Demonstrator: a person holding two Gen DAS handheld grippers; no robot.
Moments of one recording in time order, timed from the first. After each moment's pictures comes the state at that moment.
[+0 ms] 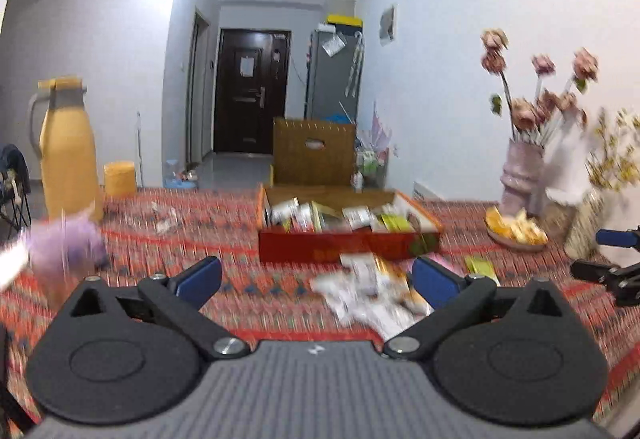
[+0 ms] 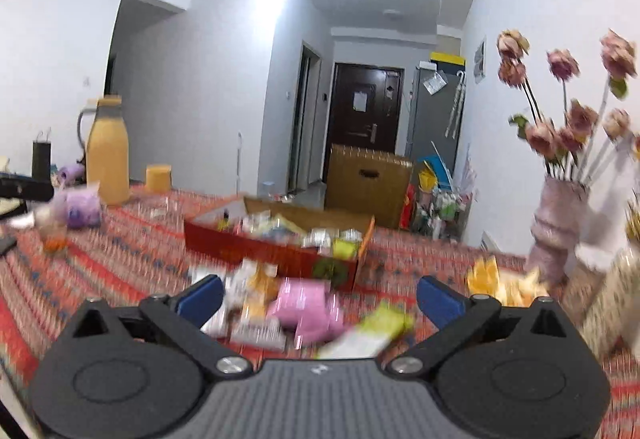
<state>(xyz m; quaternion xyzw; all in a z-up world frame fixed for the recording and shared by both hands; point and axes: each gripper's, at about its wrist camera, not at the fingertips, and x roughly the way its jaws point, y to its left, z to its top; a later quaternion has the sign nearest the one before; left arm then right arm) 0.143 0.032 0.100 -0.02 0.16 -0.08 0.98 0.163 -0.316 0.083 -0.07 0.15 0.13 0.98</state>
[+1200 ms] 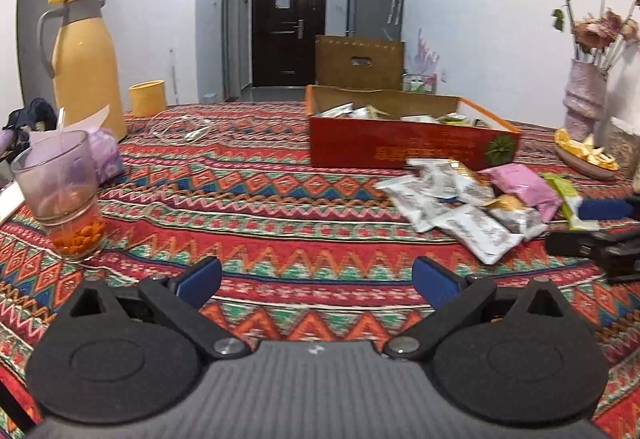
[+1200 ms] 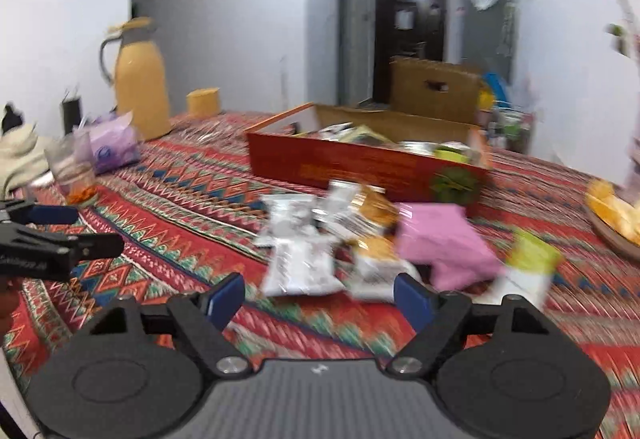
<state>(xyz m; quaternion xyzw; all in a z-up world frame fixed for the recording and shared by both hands) 0.209 0.052 0.016 0.00 0.27 -0.01 0.96 0.261 -0.199 0.022 -0.05 0.28 0.21 0.94</state>
